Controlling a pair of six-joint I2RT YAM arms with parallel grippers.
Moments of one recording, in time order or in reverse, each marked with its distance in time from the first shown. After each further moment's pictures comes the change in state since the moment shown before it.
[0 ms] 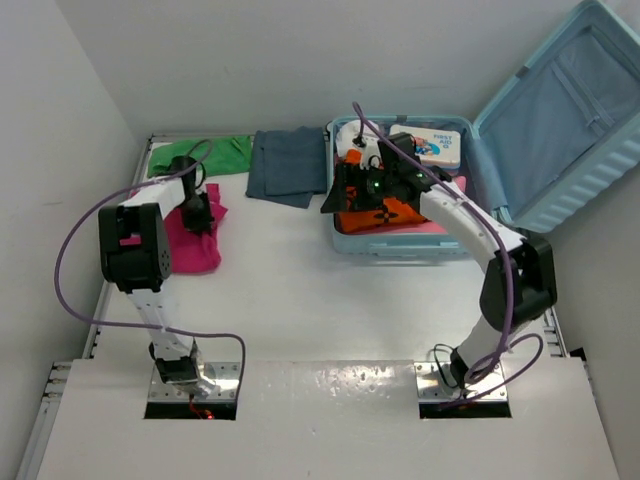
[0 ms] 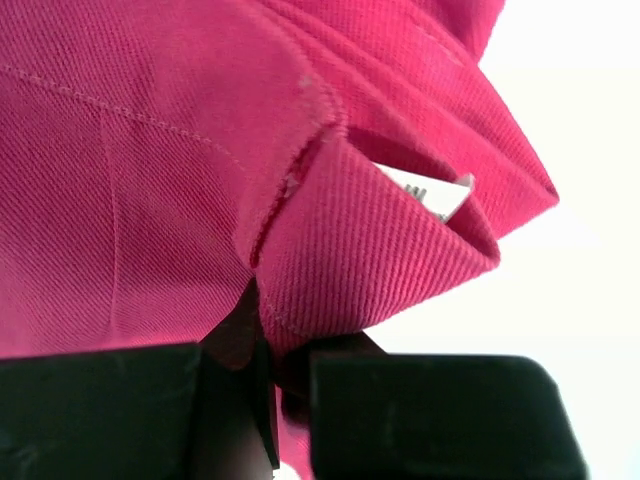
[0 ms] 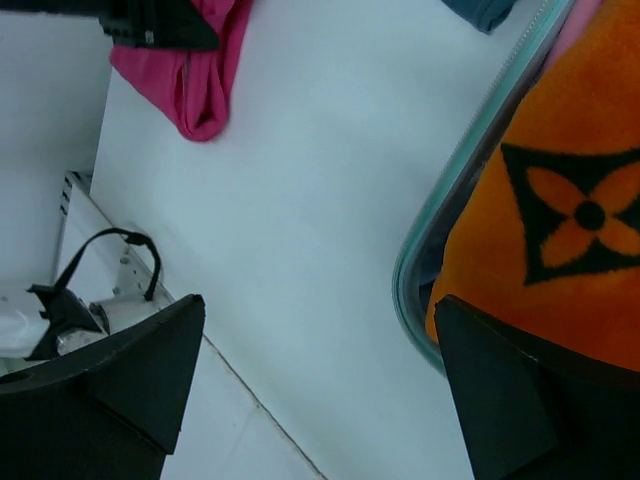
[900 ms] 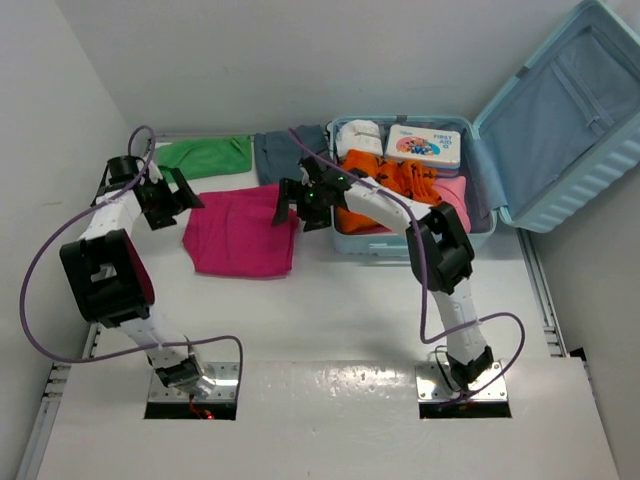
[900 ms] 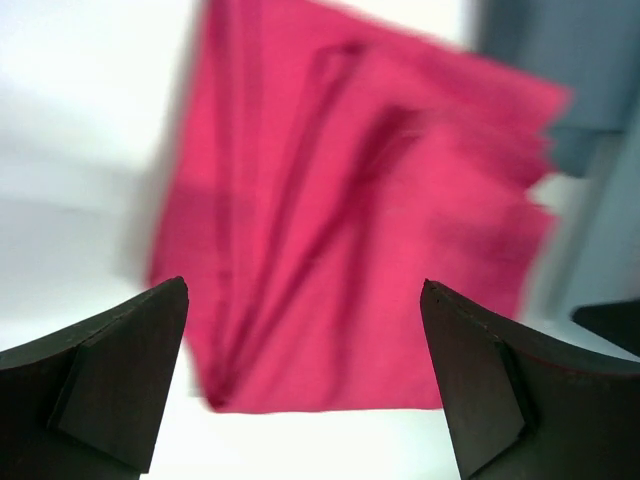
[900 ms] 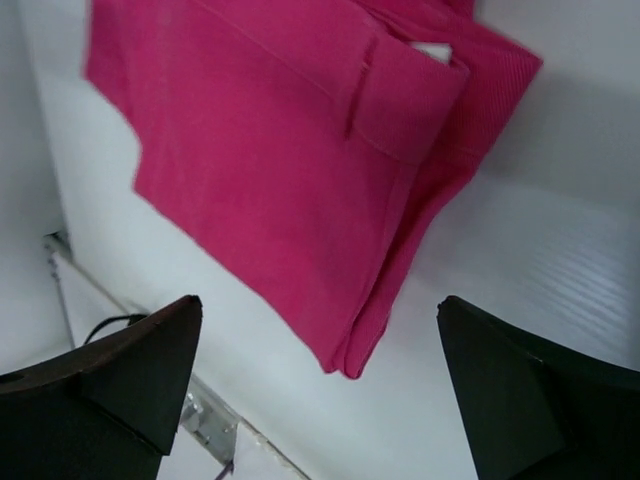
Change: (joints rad) left arm 0.231 -0.296 -0.142 0.200 0.435 -0.089; right arm 0.203 0.510 0.393 -0.031 0.160 0.293
